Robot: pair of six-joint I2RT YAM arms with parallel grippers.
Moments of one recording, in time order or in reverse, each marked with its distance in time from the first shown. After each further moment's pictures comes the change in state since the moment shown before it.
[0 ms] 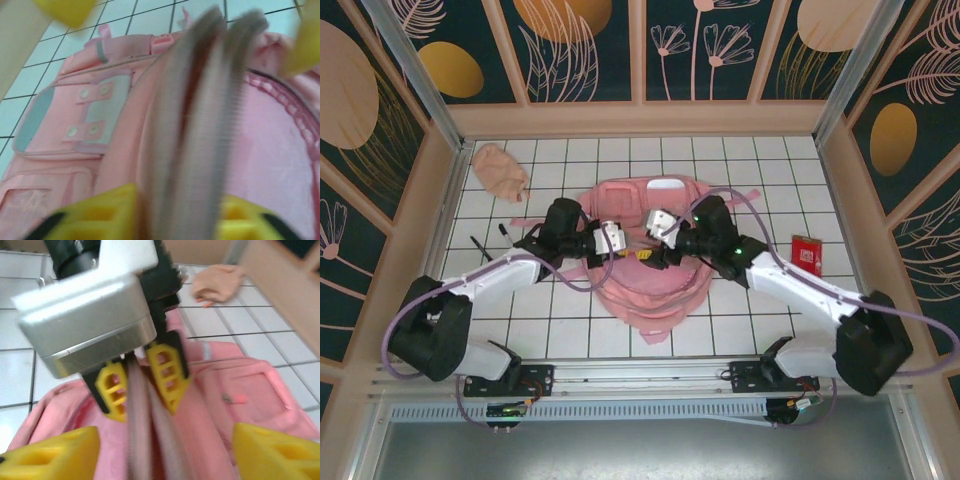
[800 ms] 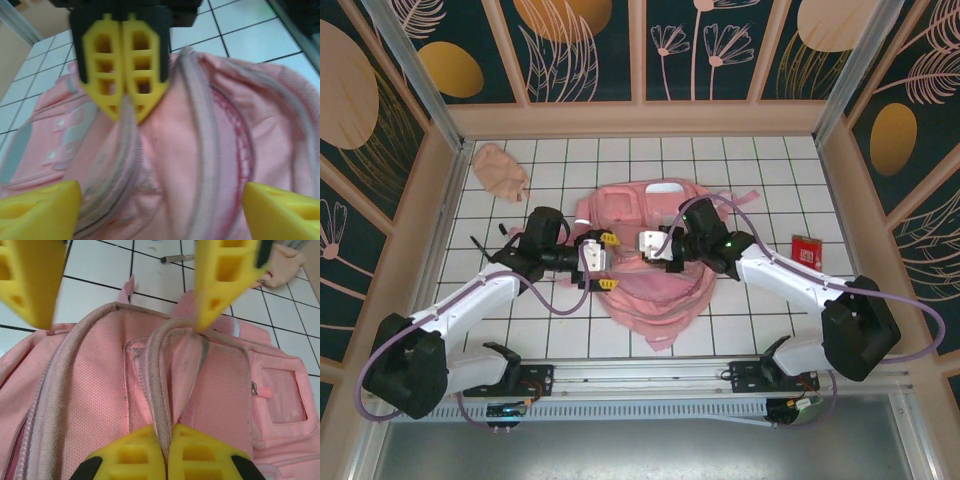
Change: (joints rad) left arm 0.047 -0.220 -0.084 -0.226 0.235 0.182; right arm -0.003 0.124 0.062 -0.183 -0.101 -0.409
